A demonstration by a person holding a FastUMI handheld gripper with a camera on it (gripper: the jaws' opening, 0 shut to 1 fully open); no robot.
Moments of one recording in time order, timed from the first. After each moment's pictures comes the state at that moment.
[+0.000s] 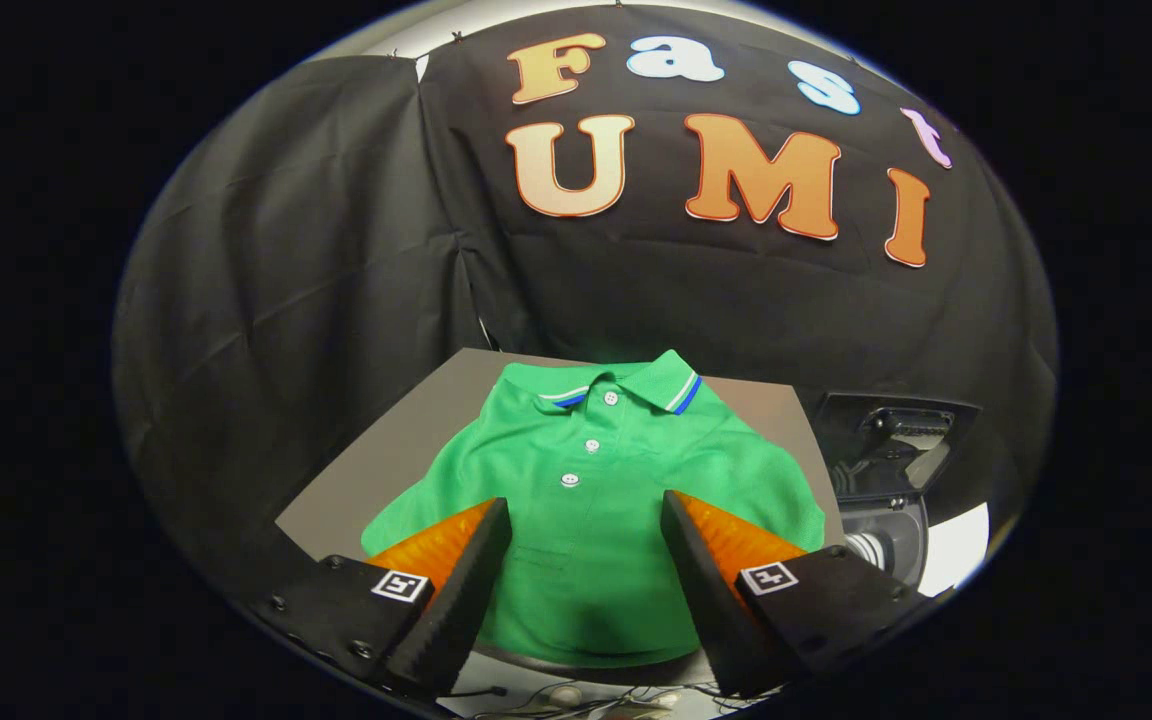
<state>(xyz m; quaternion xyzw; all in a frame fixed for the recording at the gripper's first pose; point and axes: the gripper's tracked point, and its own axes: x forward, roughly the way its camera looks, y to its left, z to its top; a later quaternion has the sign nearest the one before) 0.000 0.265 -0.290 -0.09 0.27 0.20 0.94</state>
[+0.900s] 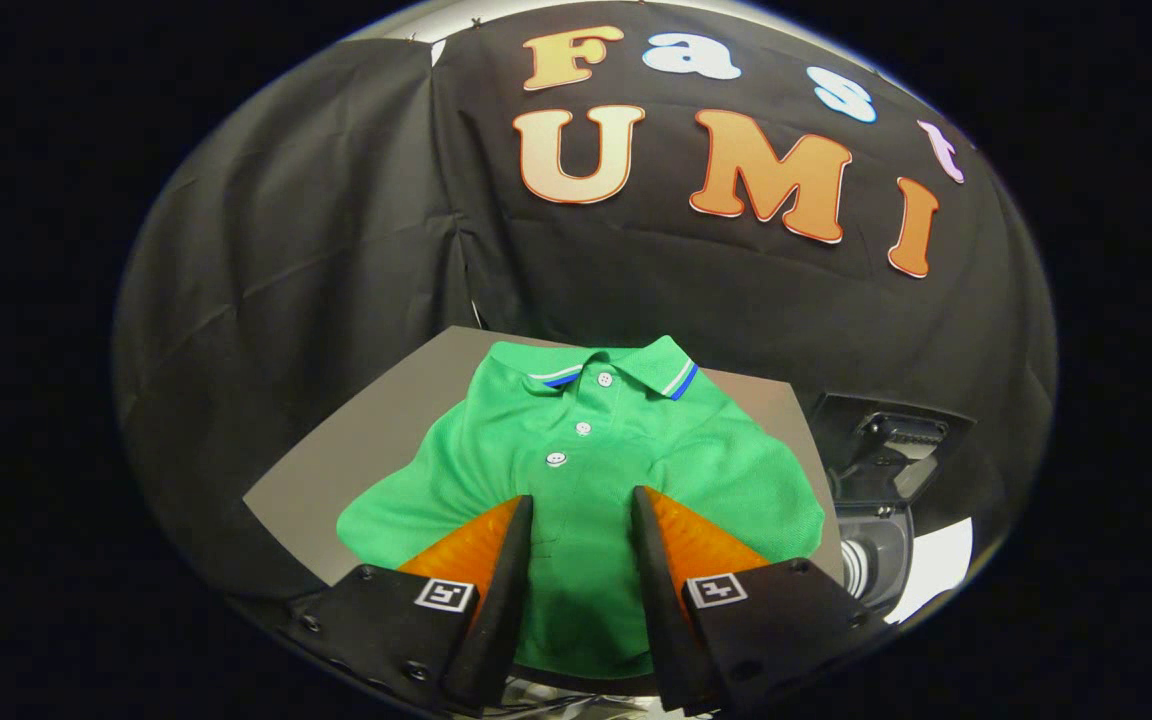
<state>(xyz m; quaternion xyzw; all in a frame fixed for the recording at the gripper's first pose) 0.007 0.254 -0.309 -0.12 0.27 0.19 0.94</state>
